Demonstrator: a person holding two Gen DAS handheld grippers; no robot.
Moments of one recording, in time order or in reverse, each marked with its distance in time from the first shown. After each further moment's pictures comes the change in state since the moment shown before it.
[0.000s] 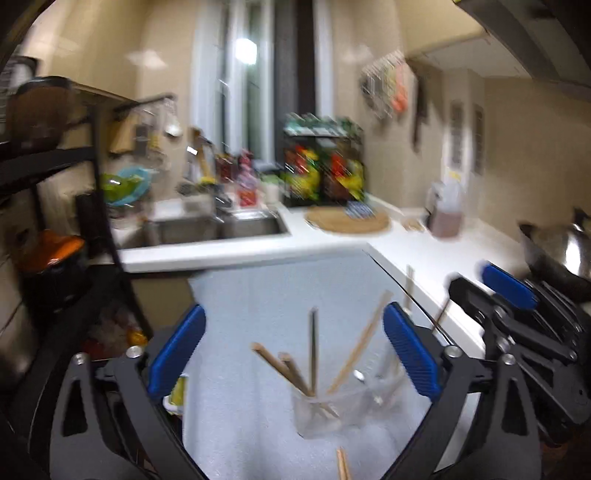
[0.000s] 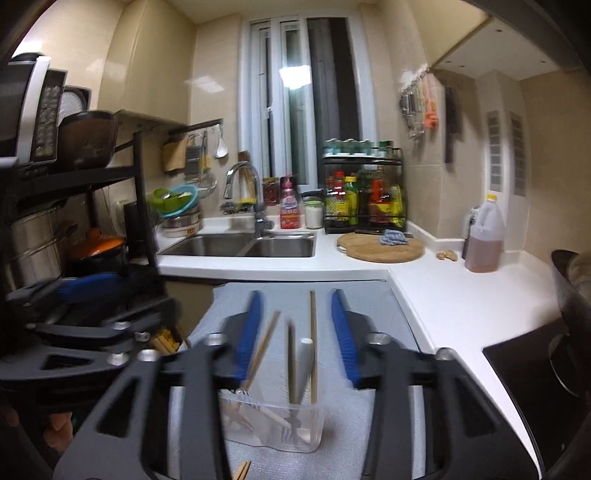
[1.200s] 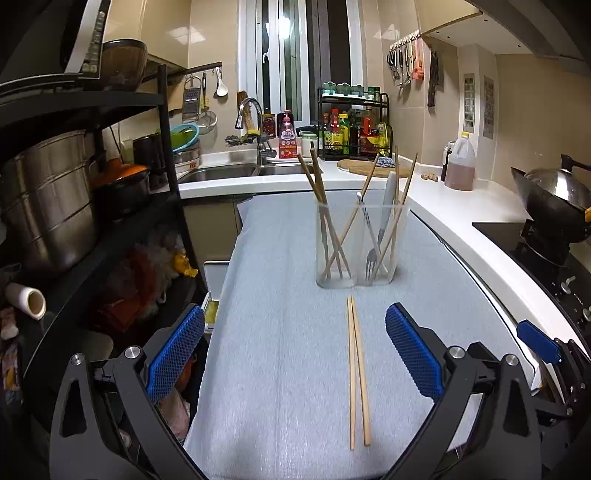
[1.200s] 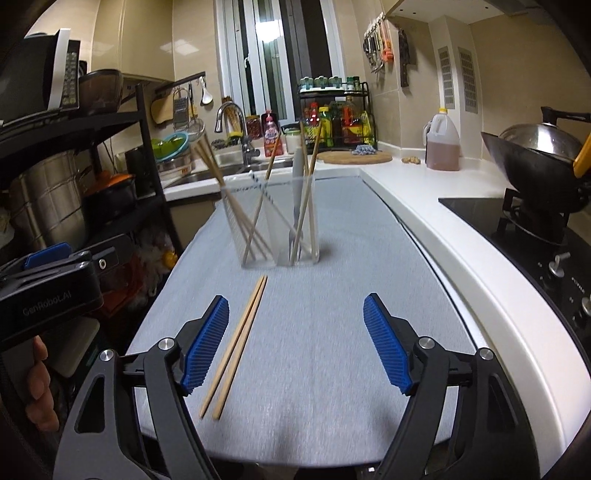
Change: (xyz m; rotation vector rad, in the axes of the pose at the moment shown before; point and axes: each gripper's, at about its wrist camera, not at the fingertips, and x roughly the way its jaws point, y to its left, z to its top) left arm -0.144 -0.007 -0.137 -0.033 0.164 0.118; right arm -0.163 0.016 -0.162 0.070 0.227 -0.037
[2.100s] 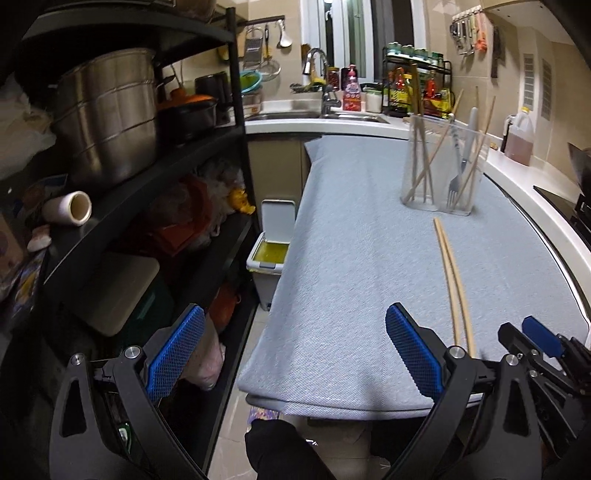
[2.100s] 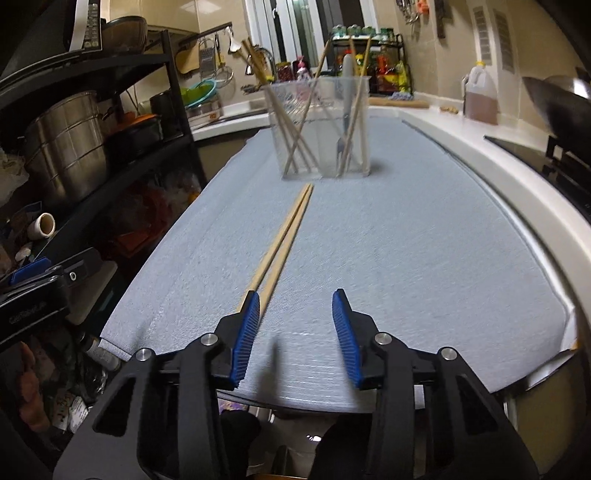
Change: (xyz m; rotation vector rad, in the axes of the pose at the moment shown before) left arm 0.012 0.074 -0.089 -0.109 0.157 0.187; right arm 0.048 0.035 -0.076 -0.033 0.185 0.117
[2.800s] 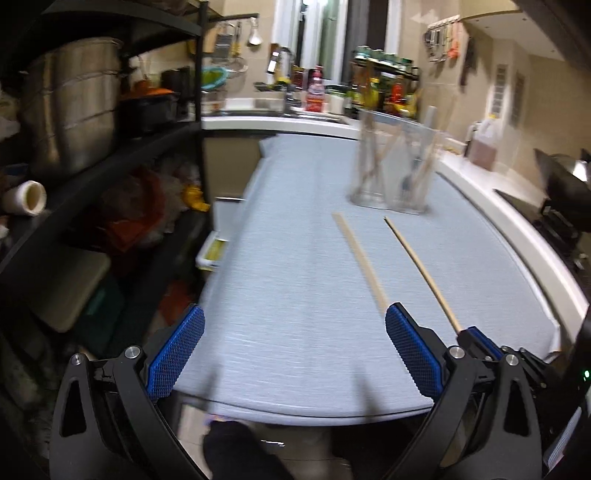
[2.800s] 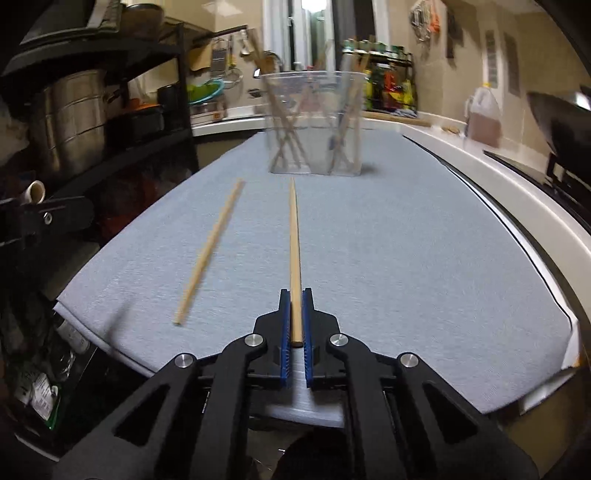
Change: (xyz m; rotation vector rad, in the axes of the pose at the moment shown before) left arm 0.007 -0.040 -0.011 -0.016 -0.007 -0.215; right arm 0.012 -0.029 -0.023 -0.089 -0.077 -0.052
